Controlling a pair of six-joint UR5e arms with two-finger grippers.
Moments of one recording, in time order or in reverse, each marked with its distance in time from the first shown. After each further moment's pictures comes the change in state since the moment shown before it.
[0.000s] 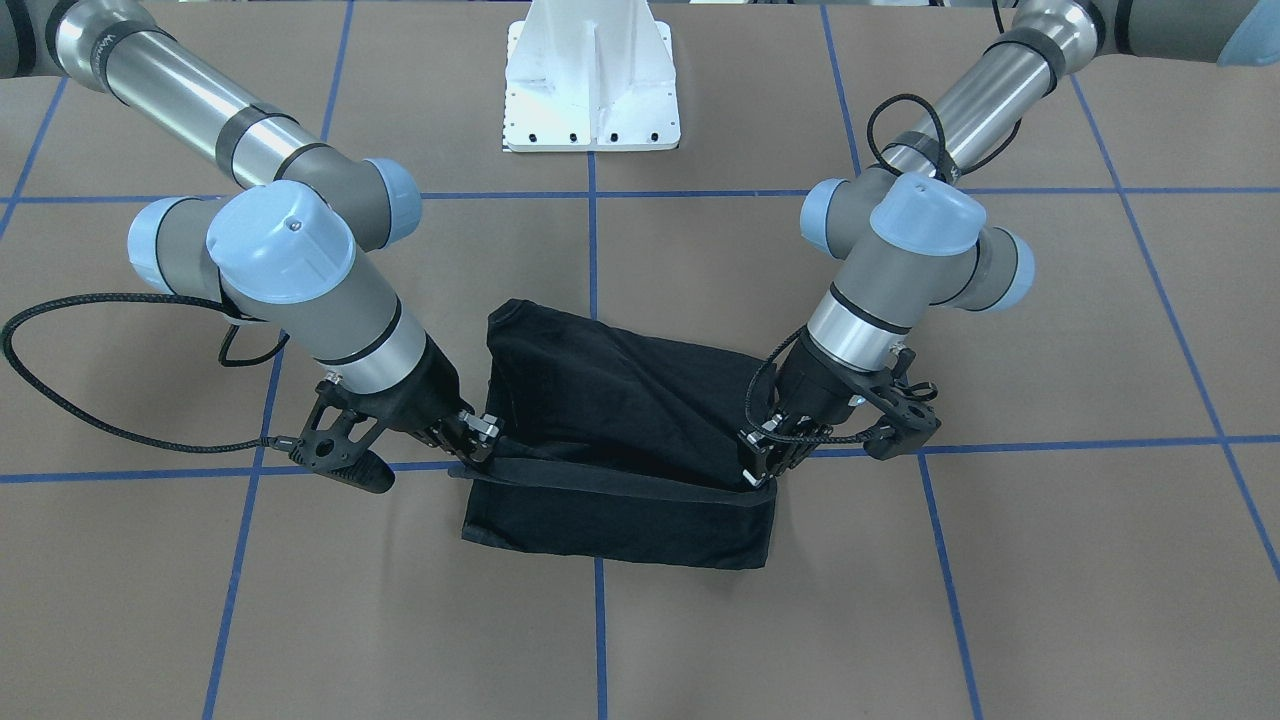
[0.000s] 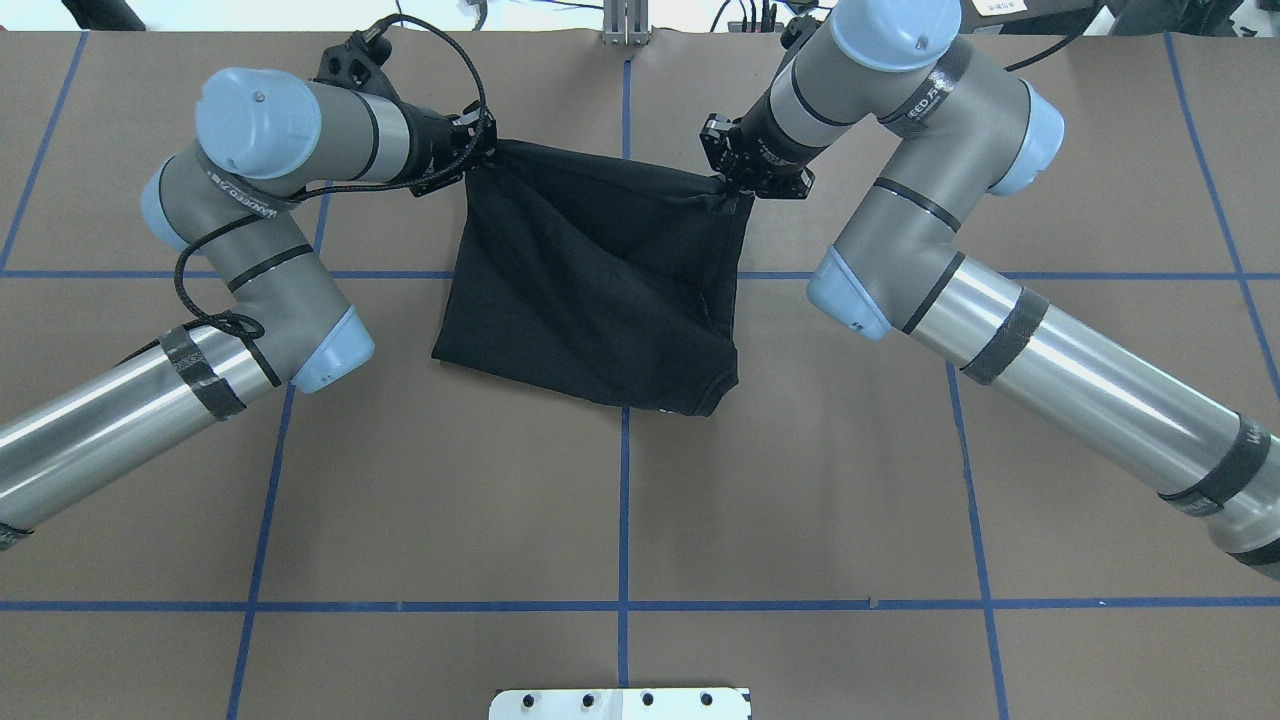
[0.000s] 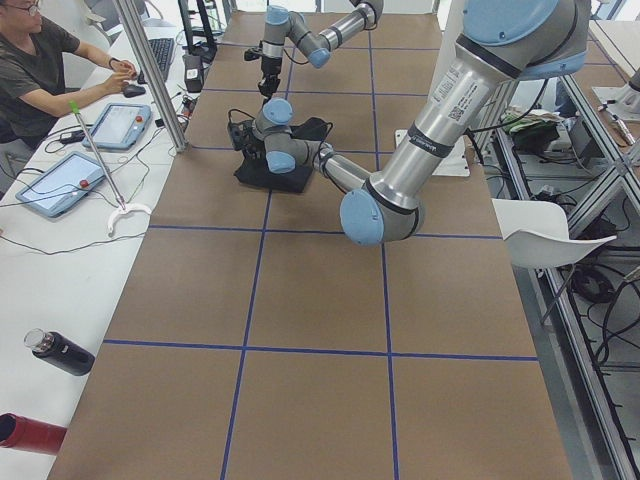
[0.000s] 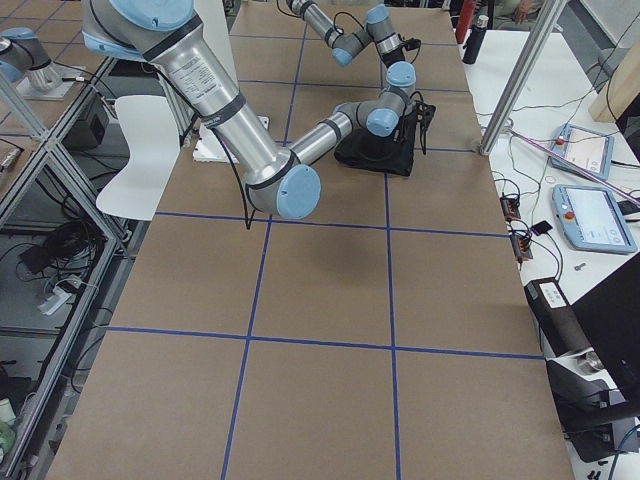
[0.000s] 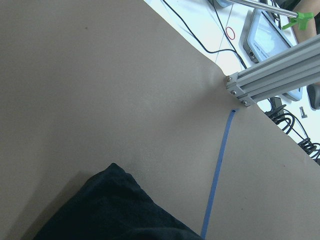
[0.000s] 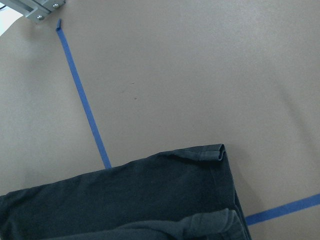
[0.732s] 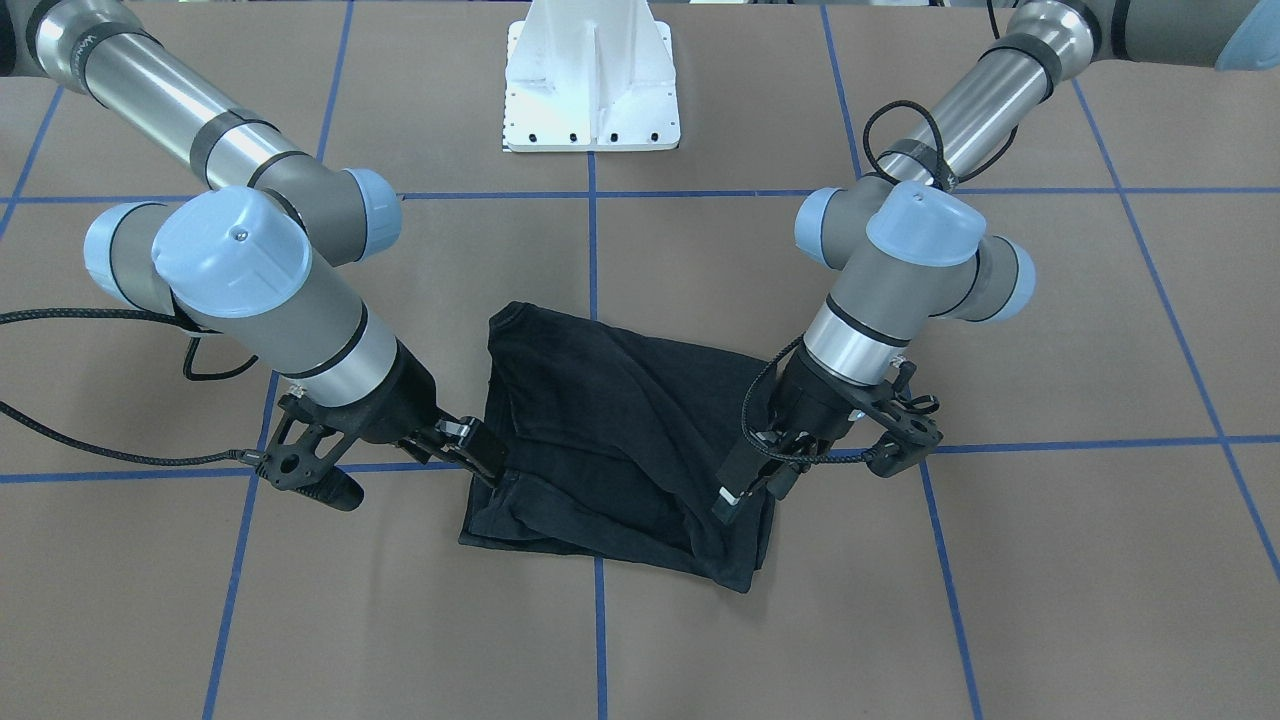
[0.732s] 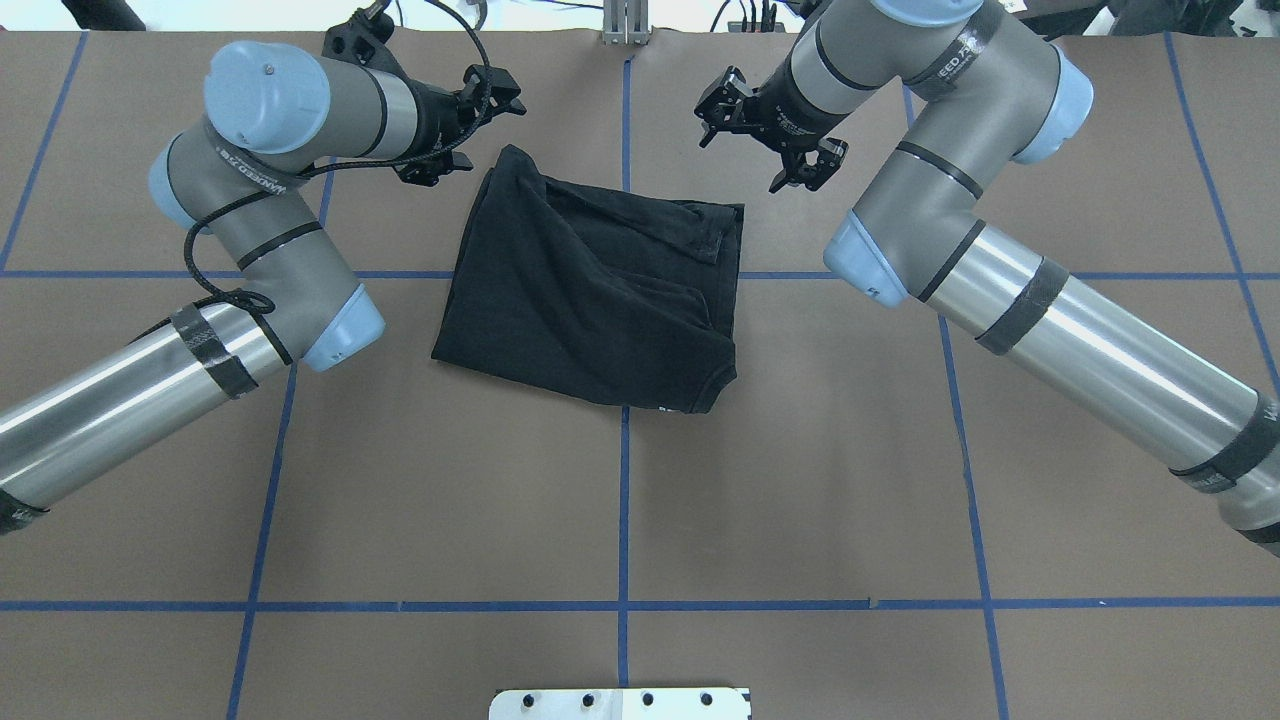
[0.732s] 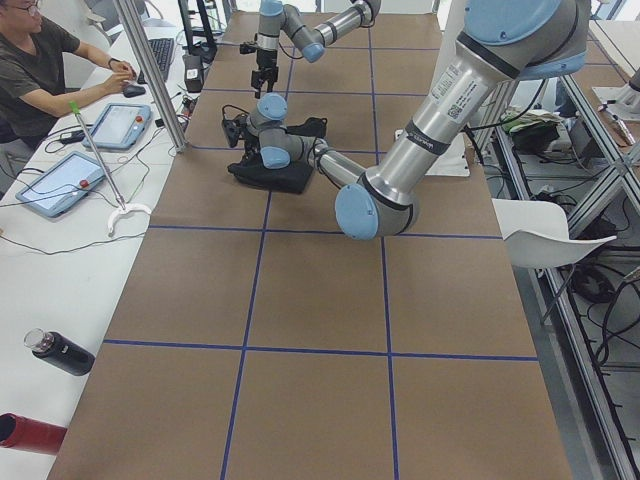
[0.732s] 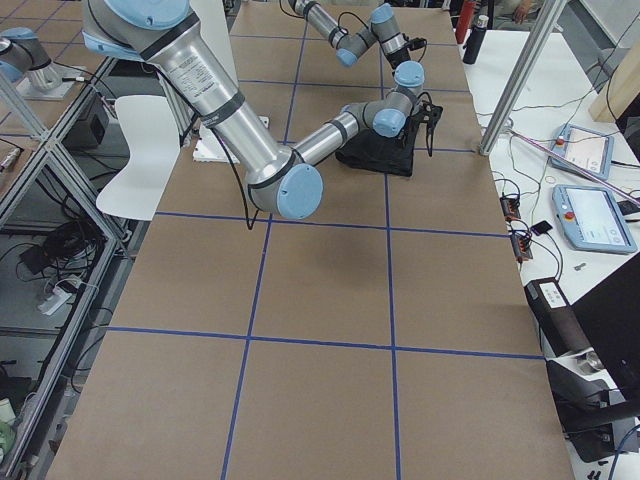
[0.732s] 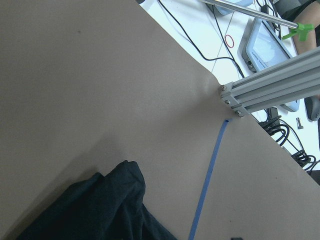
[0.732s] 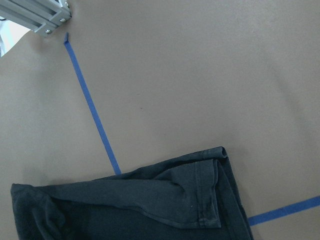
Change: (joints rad) left arm -0.019 -0.037 0.032 0.002 -0.002 -0.021; right arm 0.045 0.010 -0.003 0.008 0.074 0.002
